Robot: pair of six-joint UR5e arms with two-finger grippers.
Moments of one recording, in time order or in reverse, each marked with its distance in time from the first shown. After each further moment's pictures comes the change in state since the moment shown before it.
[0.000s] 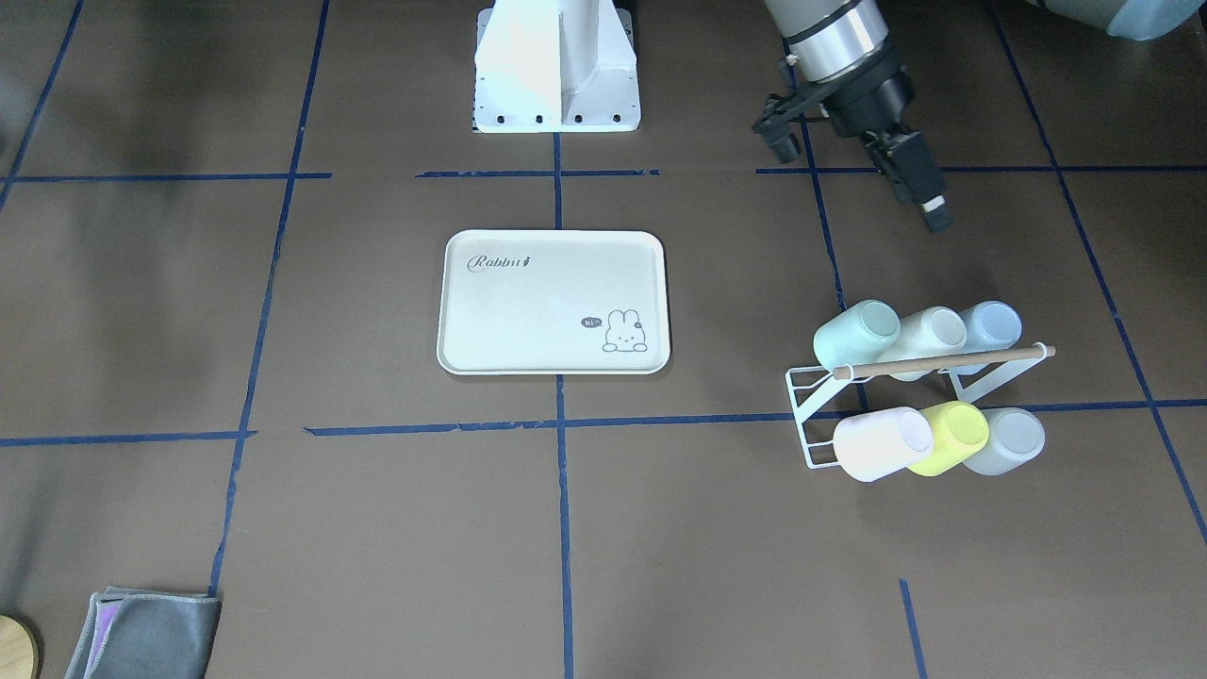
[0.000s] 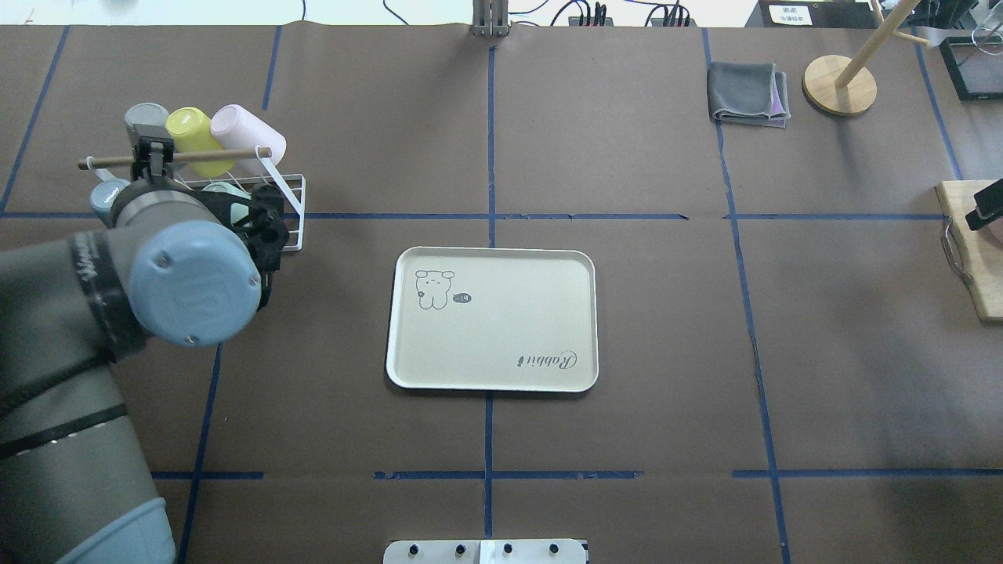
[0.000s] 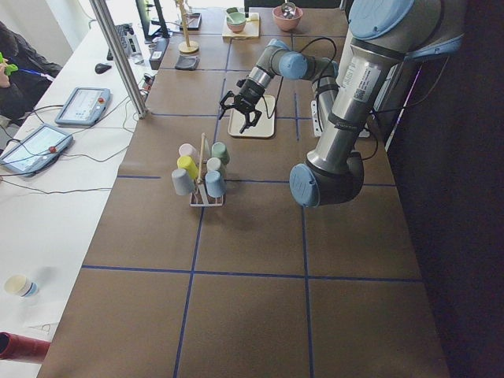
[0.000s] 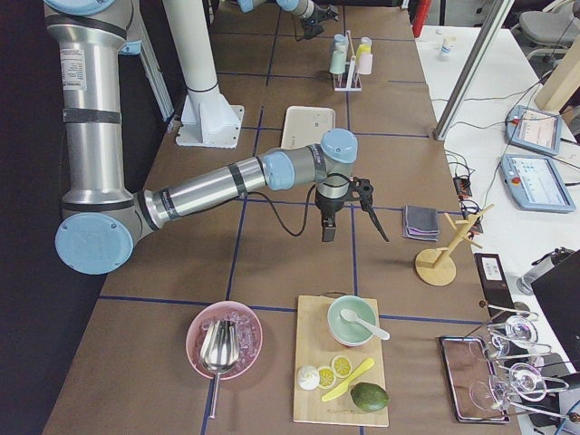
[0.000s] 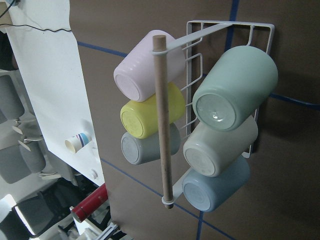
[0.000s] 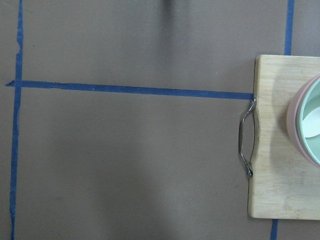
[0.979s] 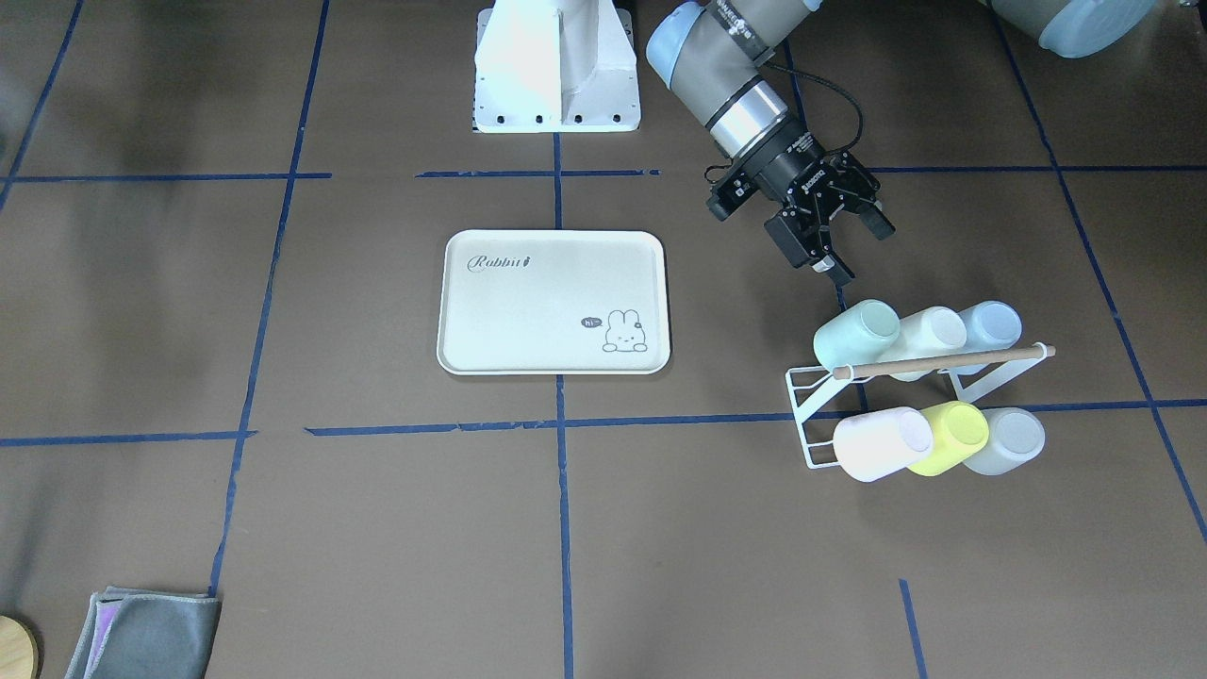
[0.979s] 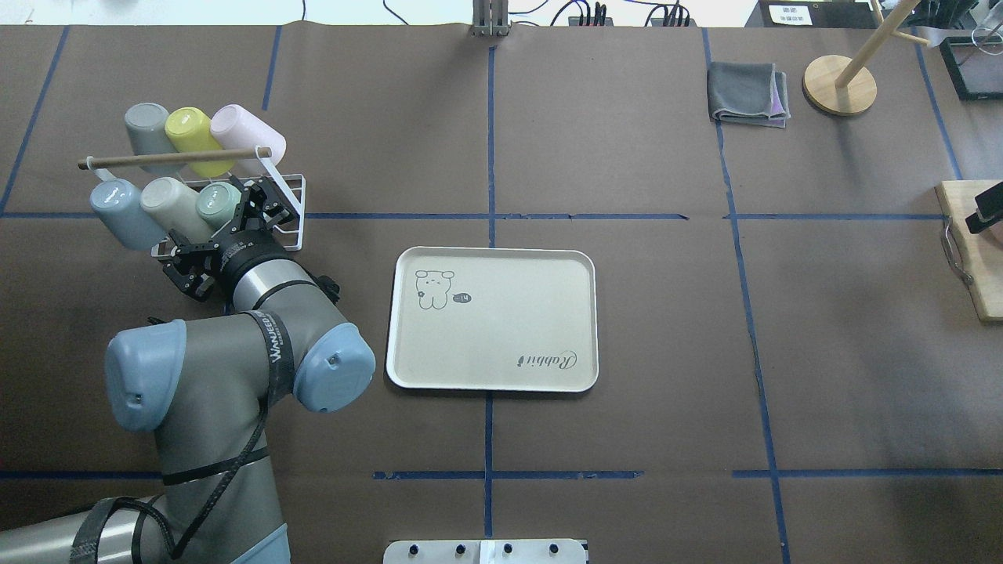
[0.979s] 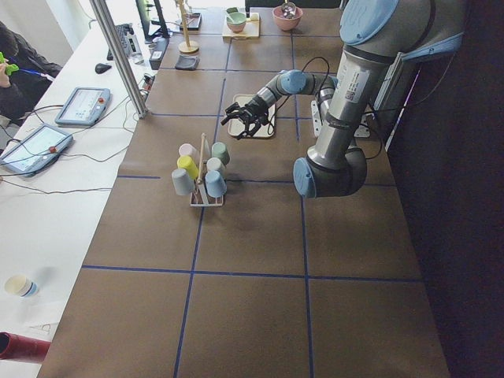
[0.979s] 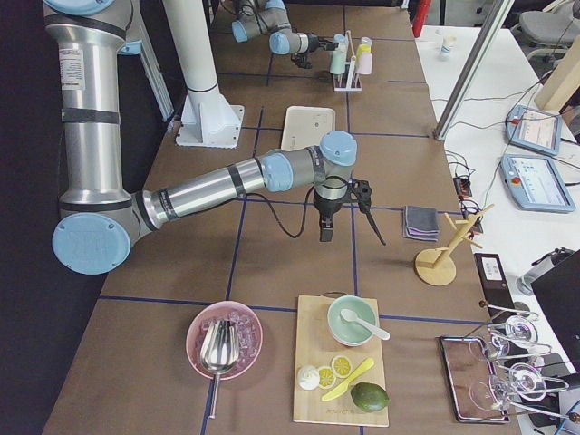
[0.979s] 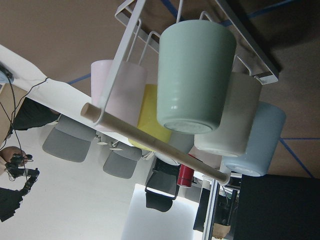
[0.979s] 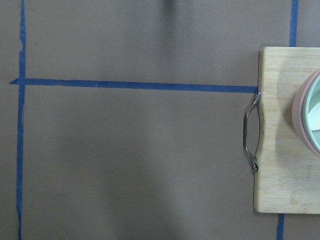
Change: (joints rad) left arm 0.123 -0.041 0.259 0.059 0.268 0.372; right arm 0.003 -0.006 -0.001 0.000 0.023 0.008
